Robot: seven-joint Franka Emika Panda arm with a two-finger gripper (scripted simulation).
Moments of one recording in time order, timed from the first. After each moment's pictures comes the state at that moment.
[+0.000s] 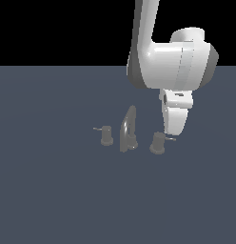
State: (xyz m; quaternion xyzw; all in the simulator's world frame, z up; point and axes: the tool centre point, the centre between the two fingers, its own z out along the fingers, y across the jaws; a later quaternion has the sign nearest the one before) arm -0.017 -0.176 0.079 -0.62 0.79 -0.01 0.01
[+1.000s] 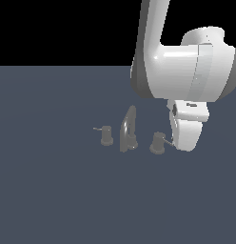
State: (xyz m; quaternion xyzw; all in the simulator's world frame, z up) arm -0.073 -0.186 0.069 -0.61 0.79 -0.01 0.01
